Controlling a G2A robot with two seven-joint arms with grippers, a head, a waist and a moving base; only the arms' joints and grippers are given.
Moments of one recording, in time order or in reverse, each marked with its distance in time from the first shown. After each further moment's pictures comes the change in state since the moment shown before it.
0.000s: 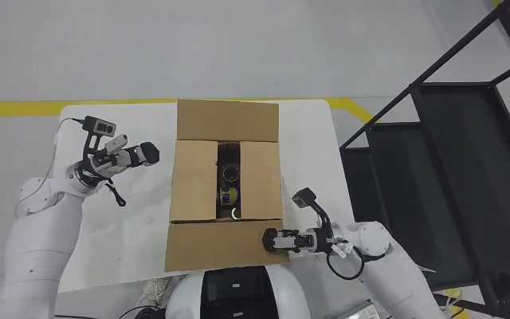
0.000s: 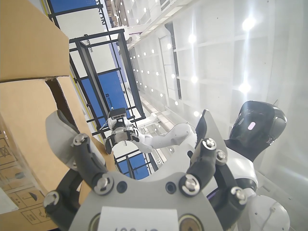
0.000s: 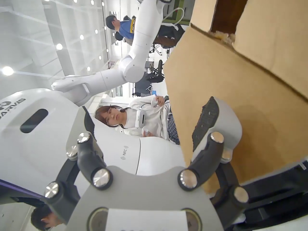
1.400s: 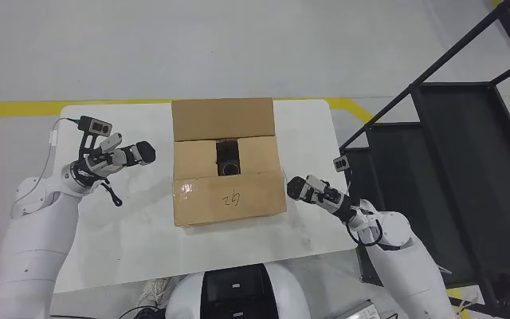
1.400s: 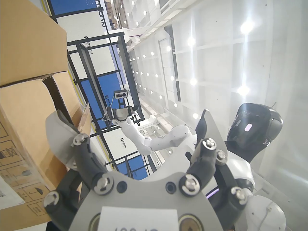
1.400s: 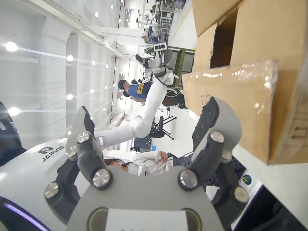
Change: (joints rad) left arm -0.009 0.019 0.013 0.019 -0.035 -0.002 0.002; right arm 0.048 -0.019 0.172 0.027 0.140 0.037 -0.323
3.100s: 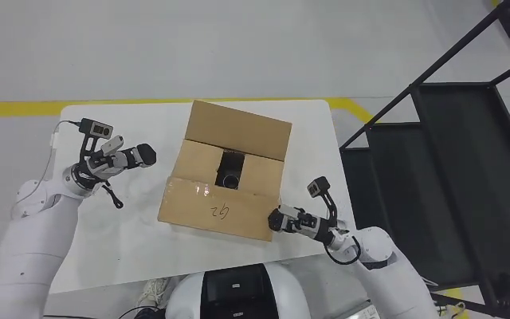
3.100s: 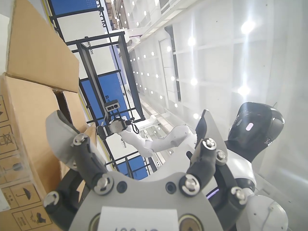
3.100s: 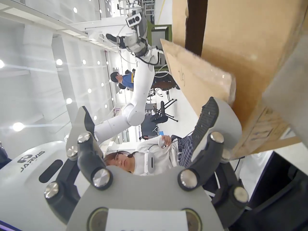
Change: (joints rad) left arm 0.009 0.043 0.062 -0.017 -0.044 -0.031 0.031; right arm -0.129 -0.028 -0.092 -0.062 -0.113 0.104 0.051
